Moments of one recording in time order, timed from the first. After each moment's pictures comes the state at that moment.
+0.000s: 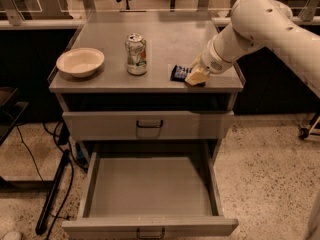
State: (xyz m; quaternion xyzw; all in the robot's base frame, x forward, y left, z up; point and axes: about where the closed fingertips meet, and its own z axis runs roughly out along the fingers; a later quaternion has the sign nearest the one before) arm 0.690 -0.118 0.824 -0.58 0.76 0.05 0.29
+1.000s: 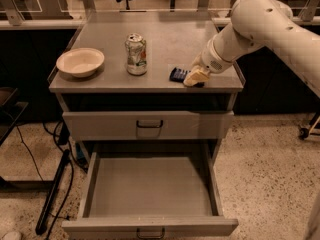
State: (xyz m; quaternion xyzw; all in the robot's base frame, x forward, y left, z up) arm 0.690 -0.118 0.824 -0.58 0.76 0.05 0.29
